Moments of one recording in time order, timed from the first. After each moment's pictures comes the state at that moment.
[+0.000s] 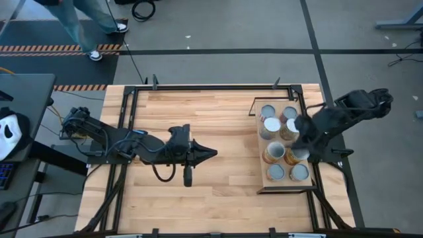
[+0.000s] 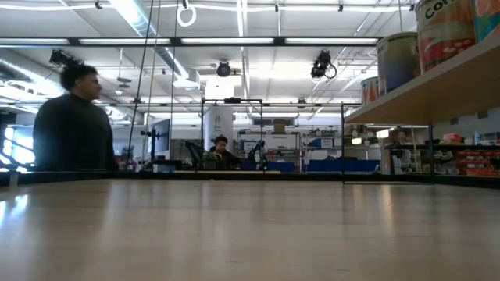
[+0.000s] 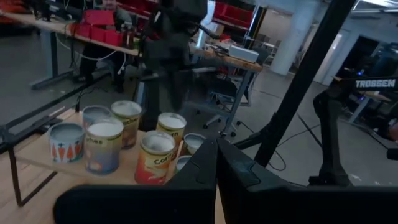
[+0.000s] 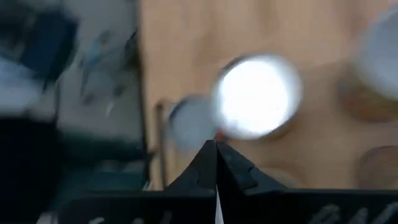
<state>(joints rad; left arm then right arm) -0.44 1.45 1.50 -0.10 -0.52 -0.34 0.41 0.87 1.34 -1.34 -0.04 0.70</state>
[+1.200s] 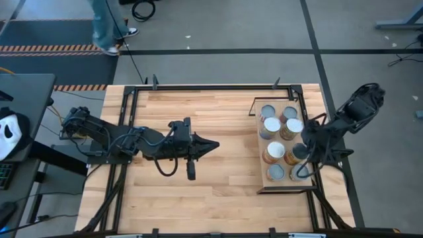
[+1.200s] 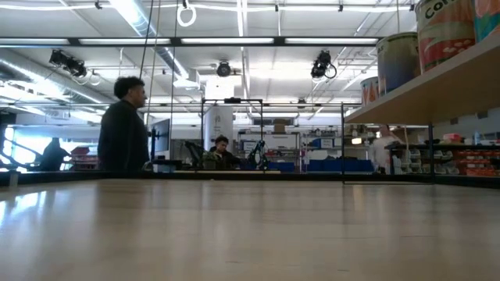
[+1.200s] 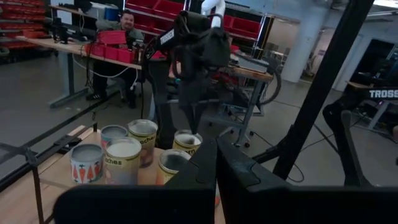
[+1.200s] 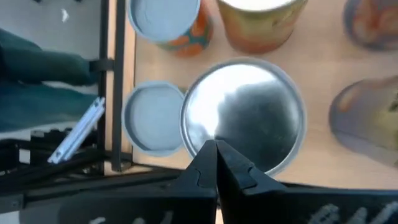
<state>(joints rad) -0.39 1.46 1.50 -0.05 -0.53 -0.25 0.65 0.85 1.27 -1.57 -0.03 0.65</state>
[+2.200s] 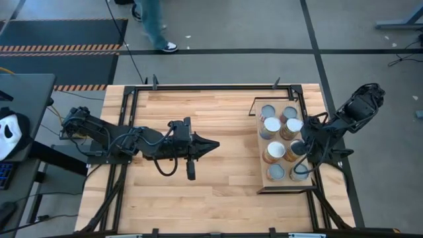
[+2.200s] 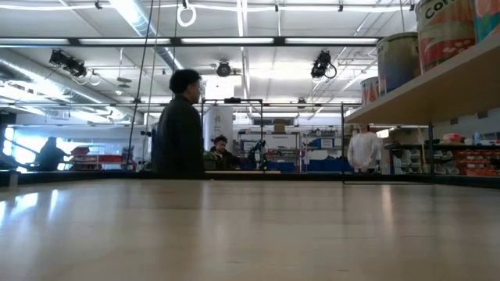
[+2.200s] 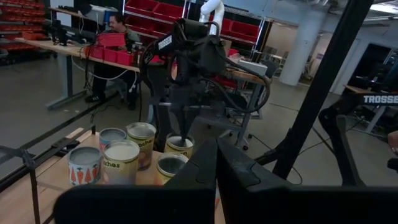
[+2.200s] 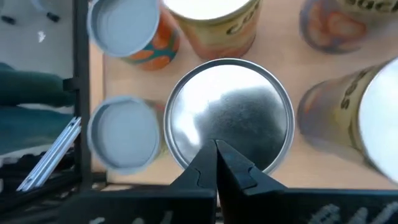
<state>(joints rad) -0.39 1.46 1.50 -0.03 -0.53 -0.25 0.65 0.83 1.23 -1.58 0.07 0.70</state>
